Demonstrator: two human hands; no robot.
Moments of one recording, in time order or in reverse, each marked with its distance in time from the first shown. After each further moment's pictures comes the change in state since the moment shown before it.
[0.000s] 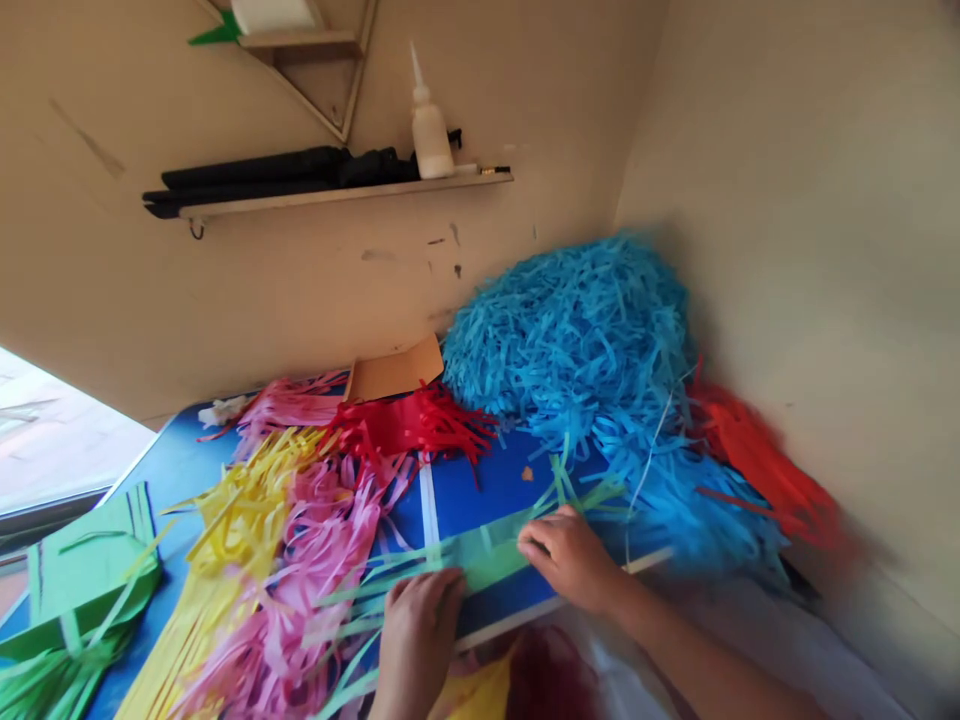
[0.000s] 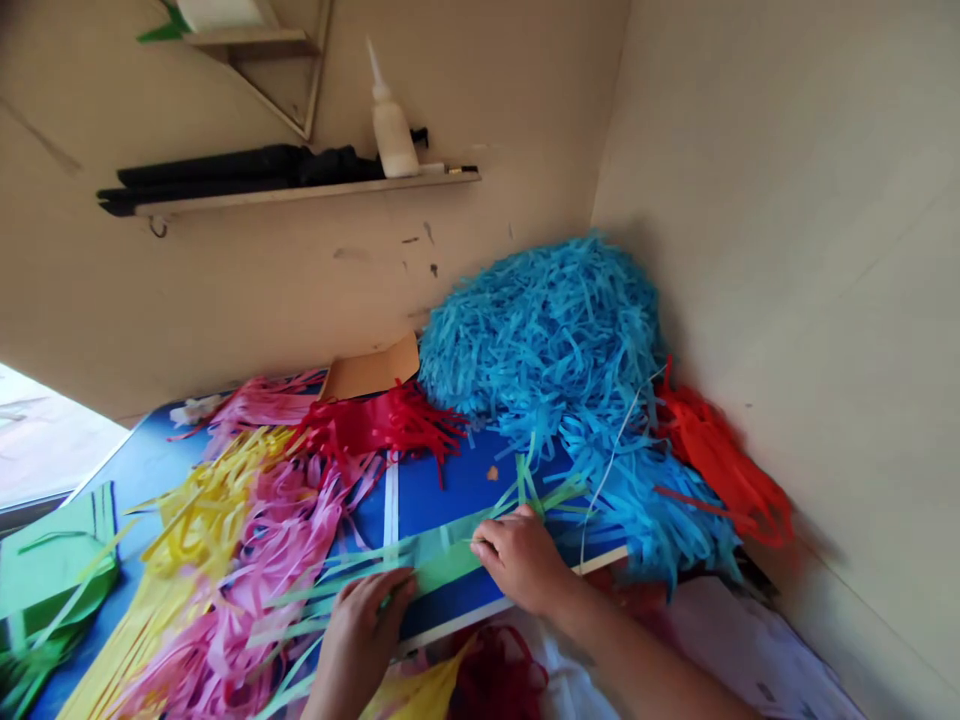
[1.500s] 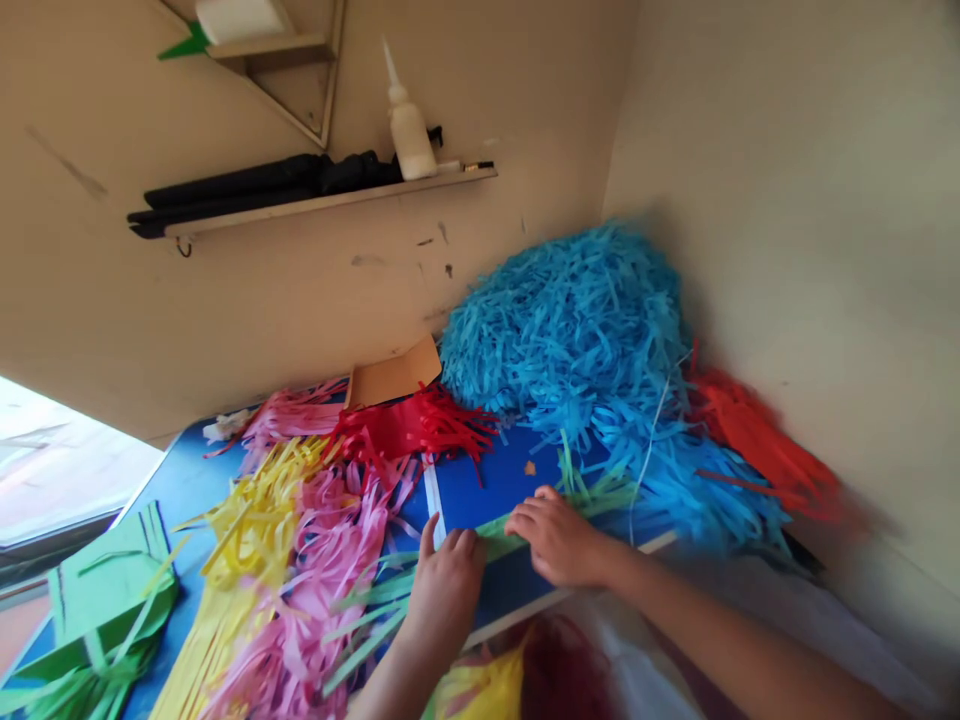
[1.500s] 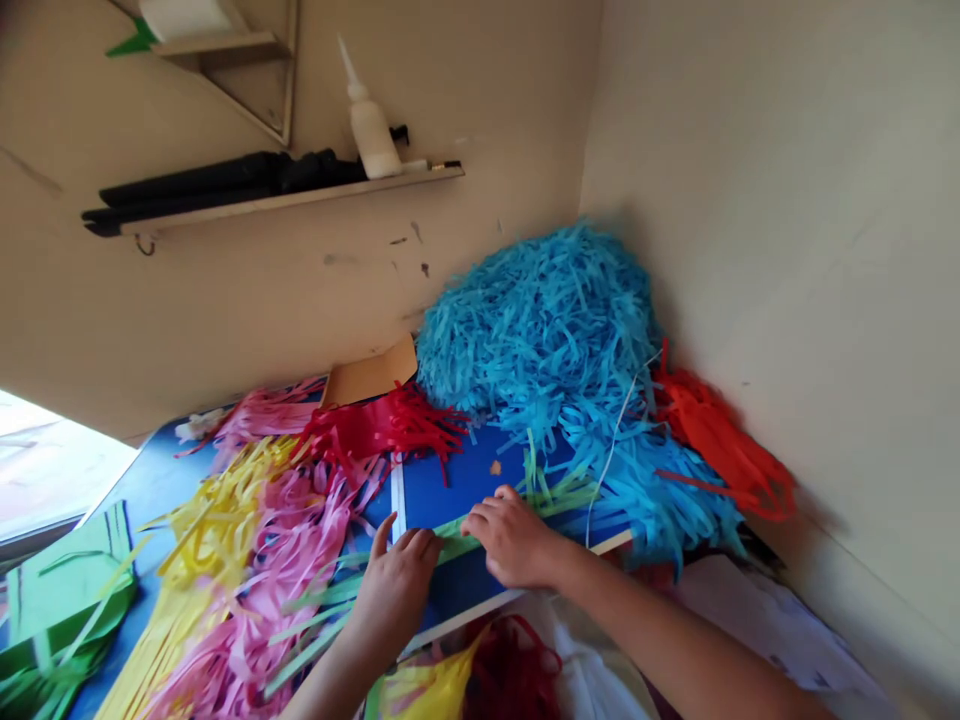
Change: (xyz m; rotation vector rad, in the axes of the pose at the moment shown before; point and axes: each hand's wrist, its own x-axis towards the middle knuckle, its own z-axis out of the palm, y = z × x) left_hand 0.046 0.030 -0.017 0.326 -0.348 0.258; right_hand 0.019 -0.002 -0.003 -0.083 -0.174 -0.302
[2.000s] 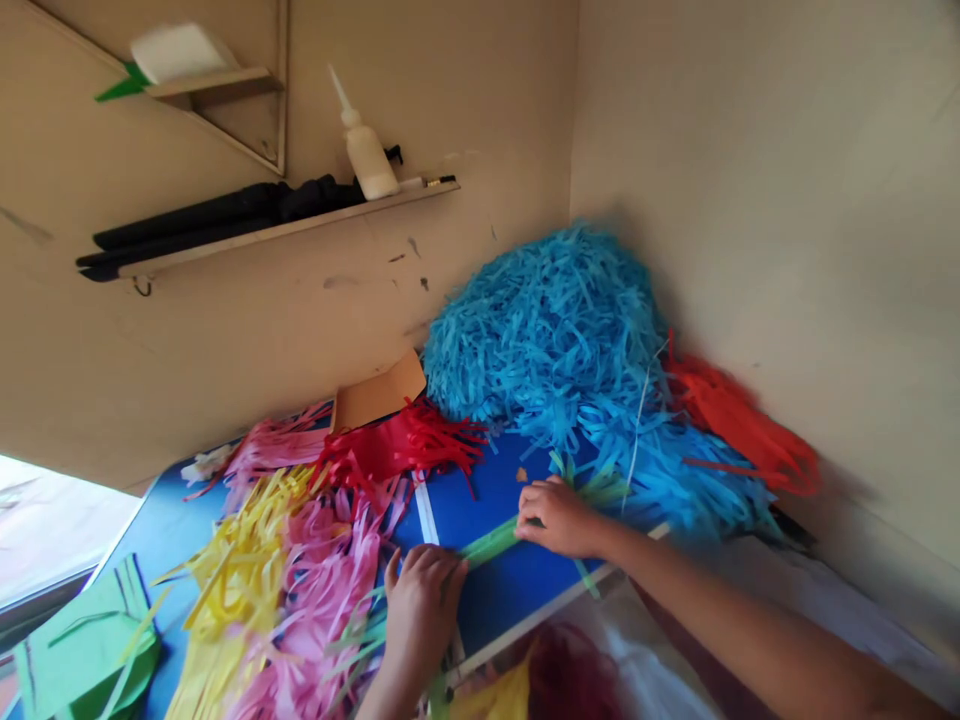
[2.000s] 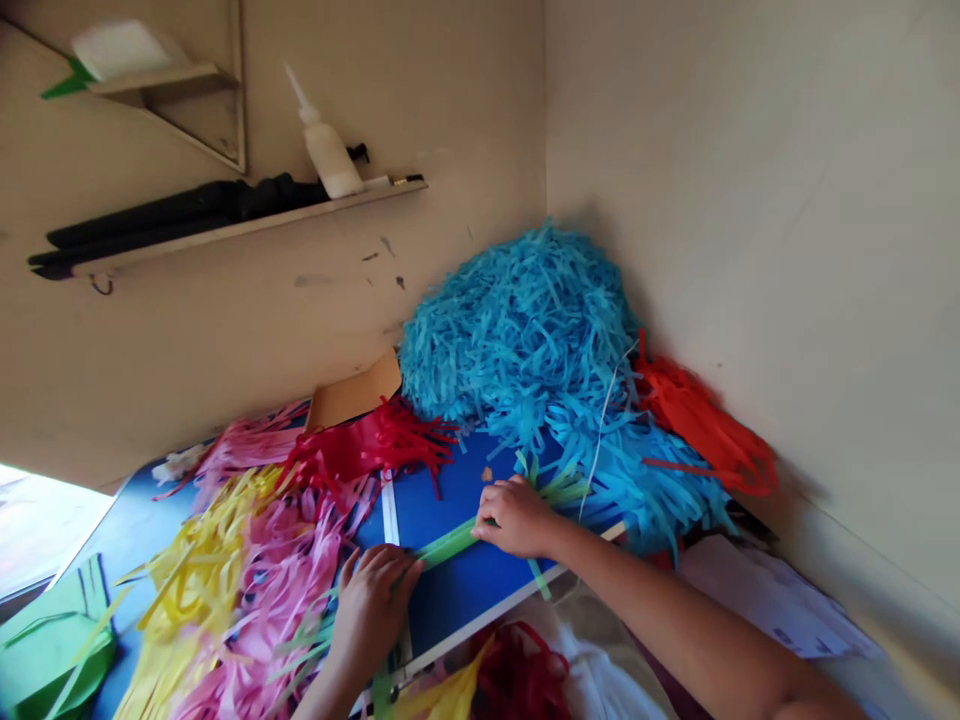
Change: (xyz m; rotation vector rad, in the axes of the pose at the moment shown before) left_hand -0.003 -0.023 0.010 -0.192 0.199 -0.186; right_hand 0.006 0.024 -0.013 0.062 0.079 0.261
